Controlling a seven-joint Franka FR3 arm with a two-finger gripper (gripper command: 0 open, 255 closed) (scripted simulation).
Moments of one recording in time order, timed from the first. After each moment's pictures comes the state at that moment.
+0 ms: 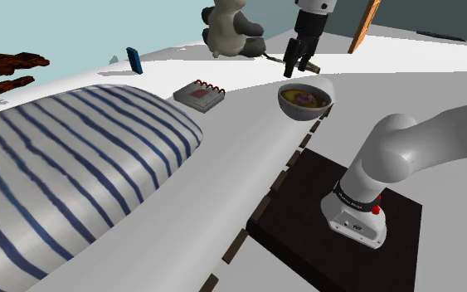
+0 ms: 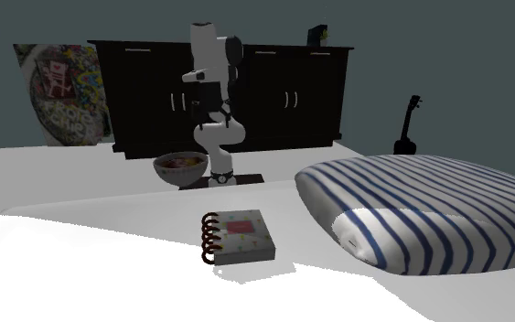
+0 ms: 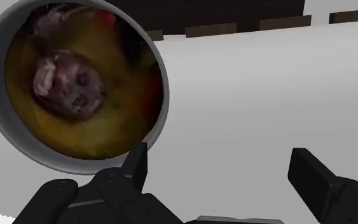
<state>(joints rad) -0.01 -0.77 -0.05 -2.37 0.02 1.63 -0.01</state>
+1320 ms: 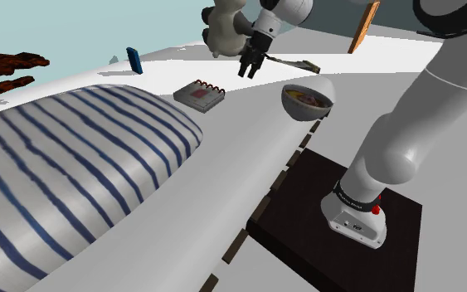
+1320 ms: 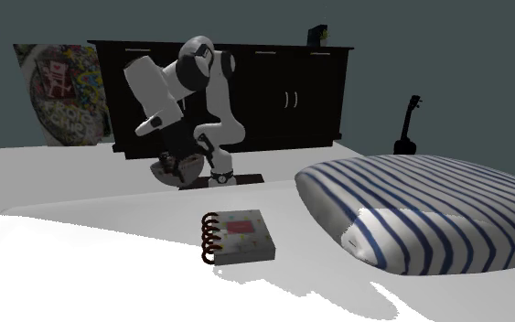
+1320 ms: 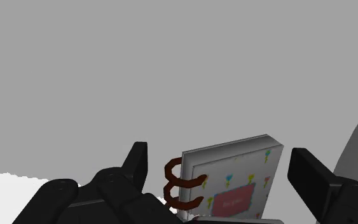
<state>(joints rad) 0.10 -0.09 -0.38 -2.05 0.43 1.93 -0.54</state>
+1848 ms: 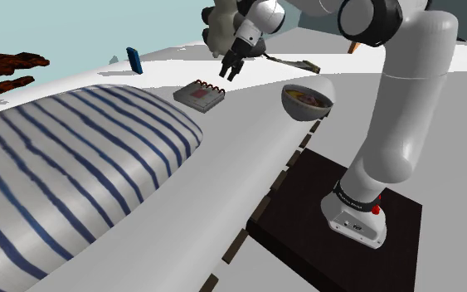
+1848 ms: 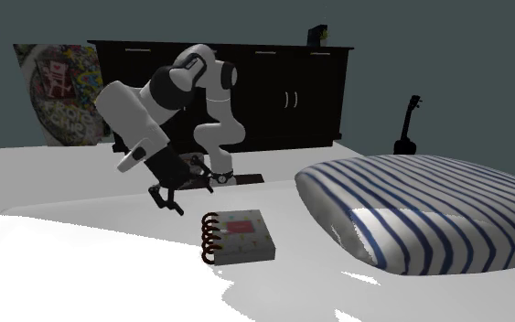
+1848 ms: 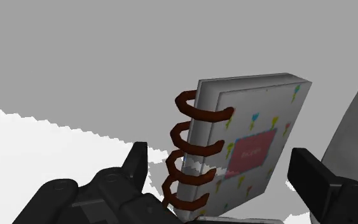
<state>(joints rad) 0.04 0.28 -0.39 -1.73 0.73 1.83 -0.75</state>
